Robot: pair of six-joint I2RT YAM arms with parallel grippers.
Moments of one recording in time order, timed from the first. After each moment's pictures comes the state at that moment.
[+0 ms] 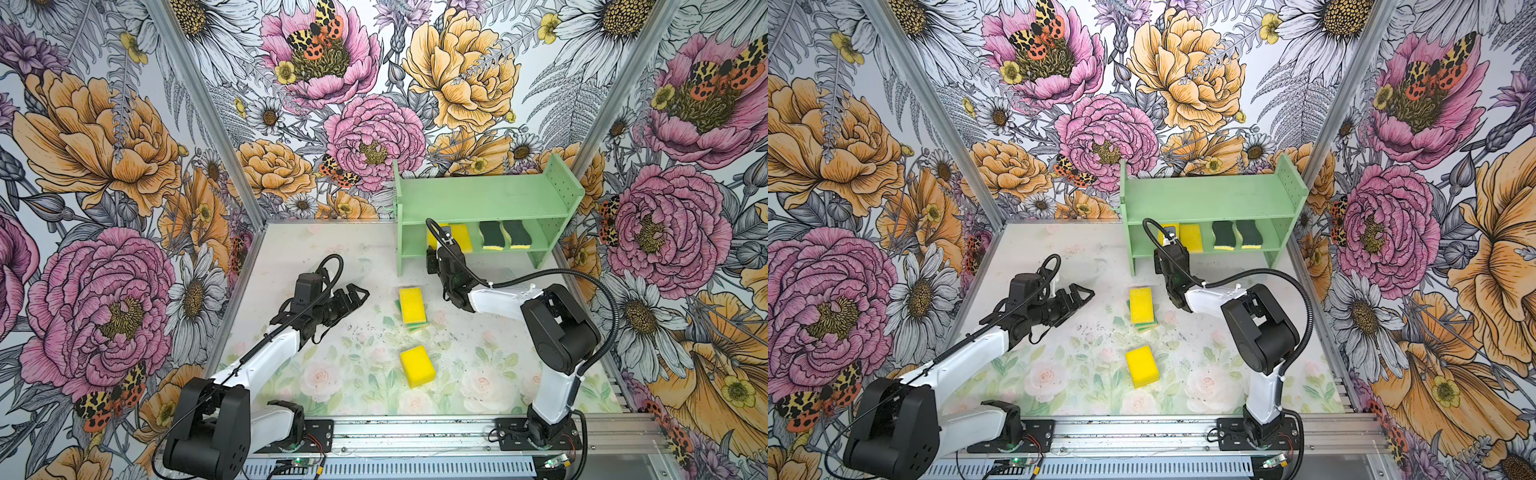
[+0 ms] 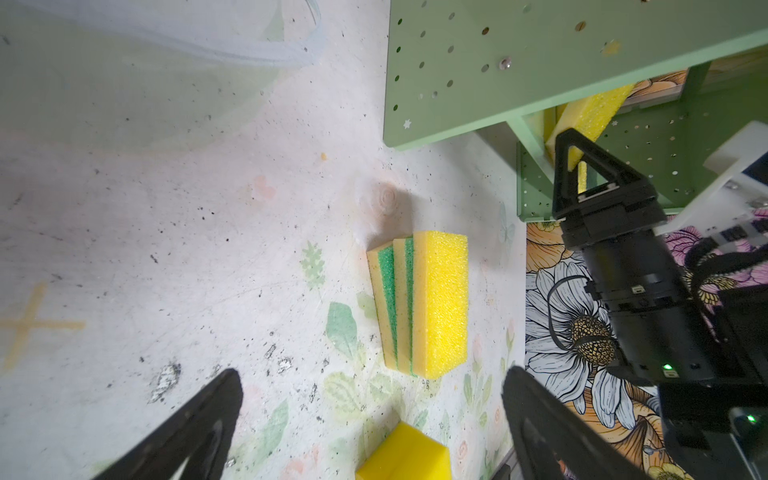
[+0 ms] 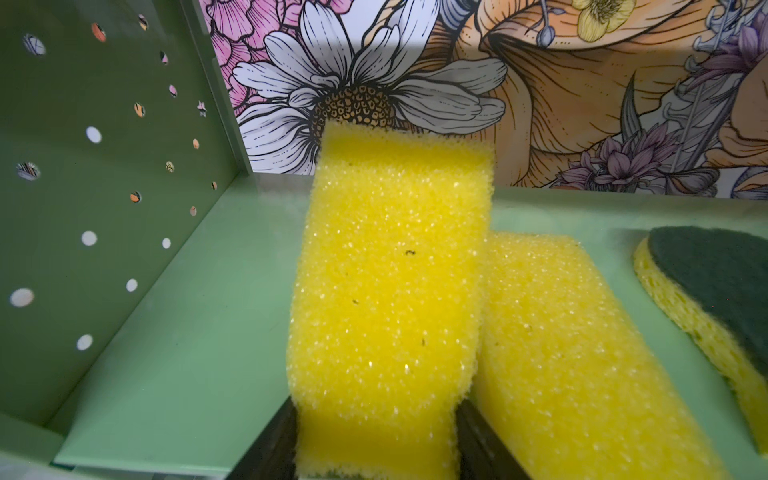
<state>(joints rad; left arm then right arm) -0.22 1.20 0.62 -0.11 0.44 -0.79 0.54 1.86 1.08 0.43 0.42 0.12</state>
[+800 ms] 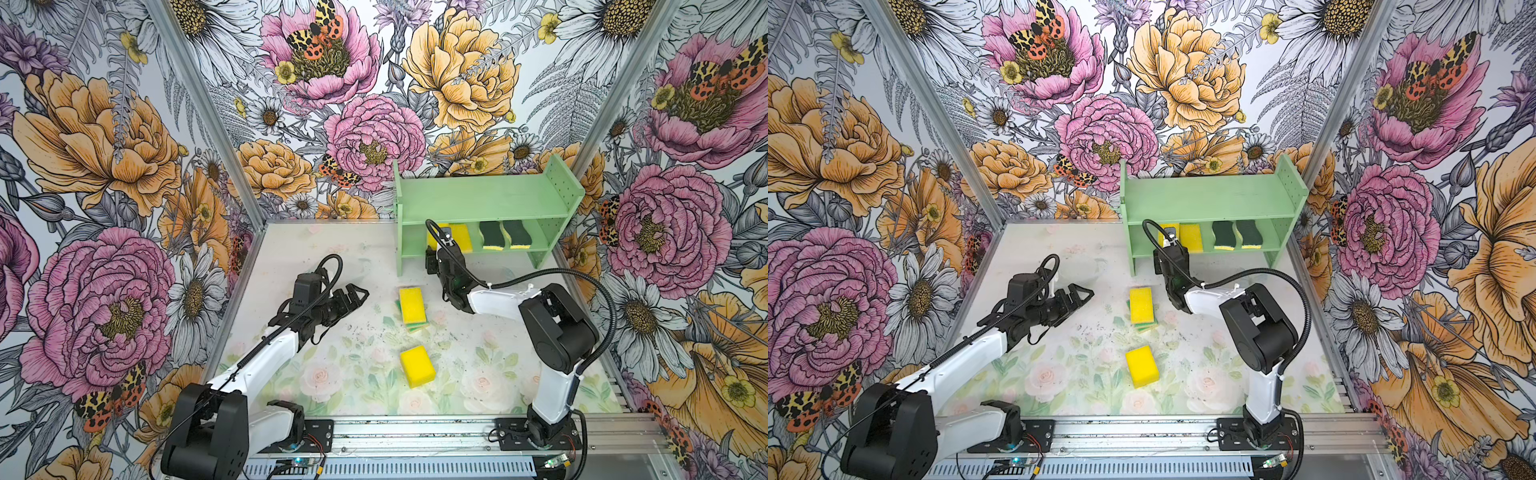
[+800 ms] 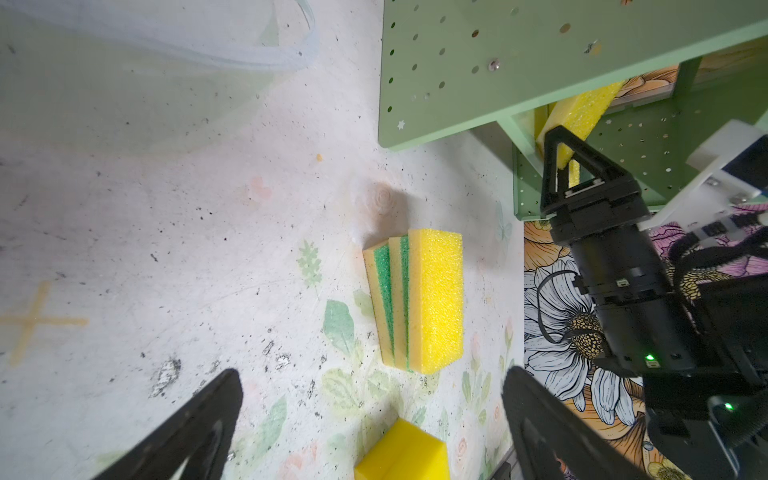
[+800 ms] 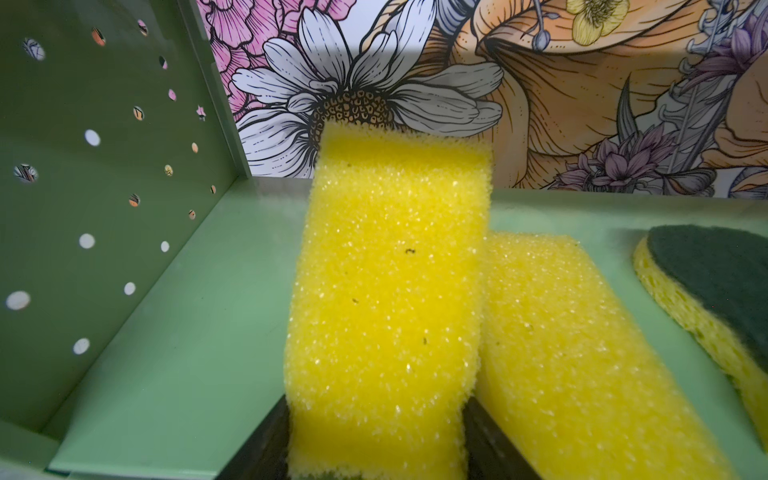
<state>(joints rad) -0.22 1.18 0.62 -0.12 0.44 -0.79 0.54 1.87 1.07 0.47 0.43 0.12</state>
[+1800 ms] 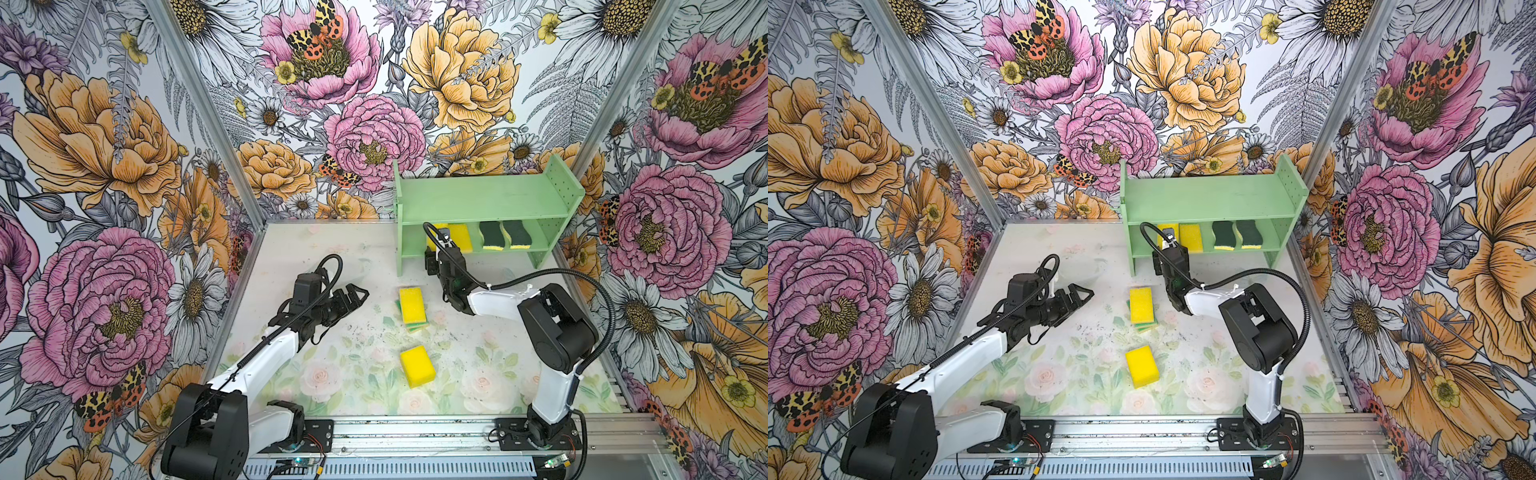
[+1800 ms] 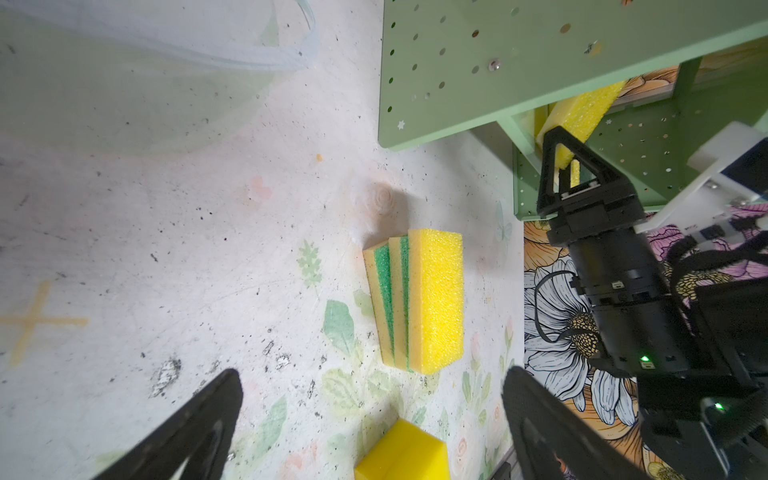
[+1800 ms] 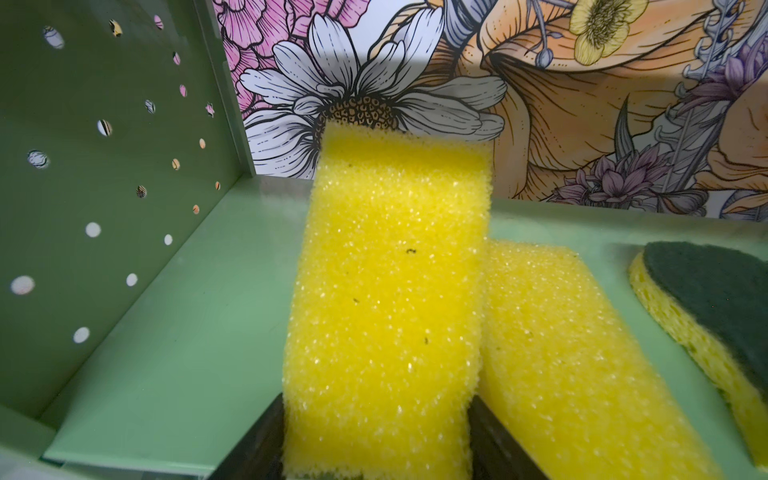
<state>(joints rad) -0.22 1.18 0.62 -0.12 0.44 -0.79 0.54 1.88 1.05 0.51 0.42 0.06</state>
